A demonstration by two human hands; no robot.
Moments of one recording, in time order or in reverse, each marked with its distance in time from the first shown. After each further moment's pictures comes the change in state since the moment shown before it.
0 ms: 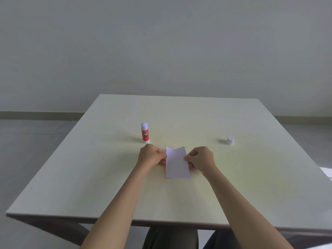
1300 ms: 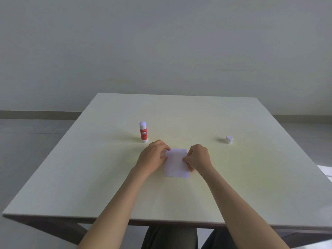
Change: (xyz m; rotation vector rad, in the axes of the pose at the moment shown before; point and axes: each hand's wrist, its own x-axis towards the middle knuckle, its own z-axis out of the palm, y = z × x) left_hand 0.003 -0.008 0.005 0.507 -0.008 0.525; right_hand 0.002 -0.006 0.008 -0.237 0.013 -0.037
